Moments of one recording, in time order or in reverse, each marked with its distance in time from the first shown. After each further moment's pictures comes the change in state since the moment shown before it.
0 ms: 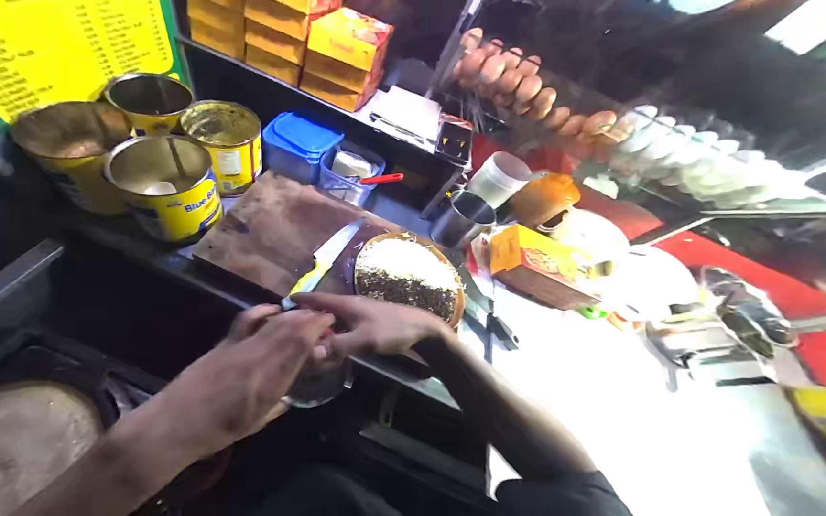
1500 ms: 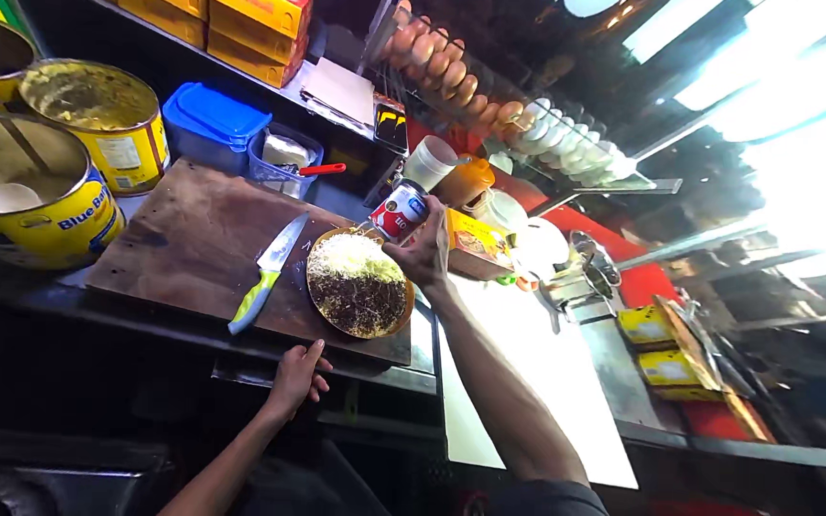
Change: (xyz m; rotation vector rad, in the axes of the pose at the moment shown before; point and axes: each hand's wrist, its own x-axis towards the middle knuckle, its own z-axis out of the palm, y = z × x) left_hand 0.043 -0.013 0.197 -1.437 -0.128 -1.312; right_hand -0.075 0.117 -0.098 -0.935 1.329 0.093
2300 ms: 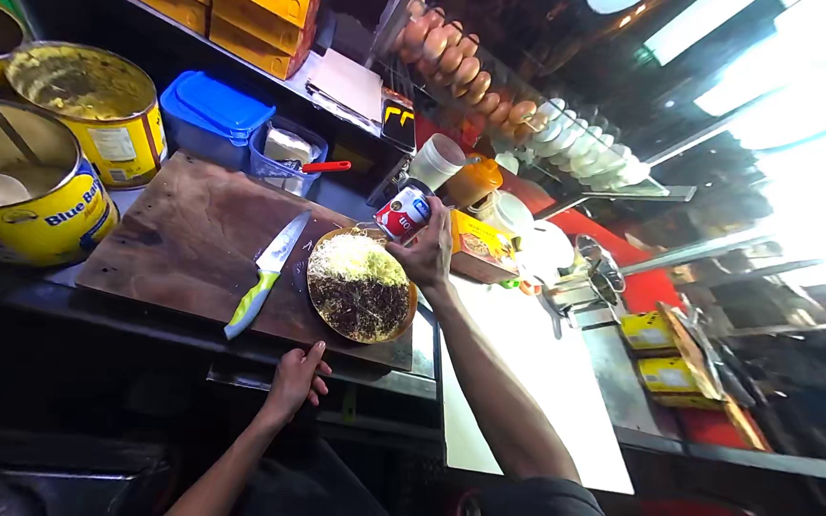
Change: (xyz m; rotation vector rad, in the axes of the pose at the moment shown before) left_hand 0.006 0.001 0.000 0.018 -0.006 -0.005; right_hand 0.007 0.014 0.012 -0.049 -0.010 0.042
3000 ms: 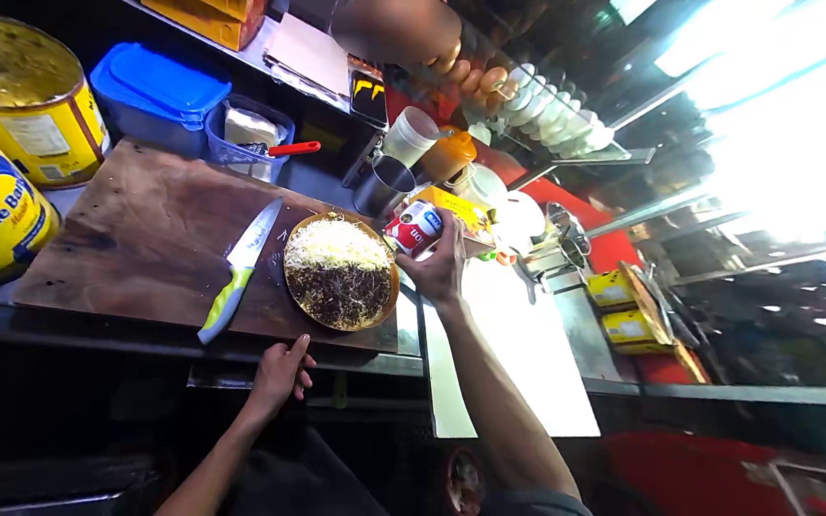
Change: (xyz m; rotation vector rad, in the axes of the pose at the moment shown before) left_hand 0.003 -0.001 -0.006 0.067 -0.042 0.034; right_hand -0.043 0.004 -0.041 0.000 0.030 0.255
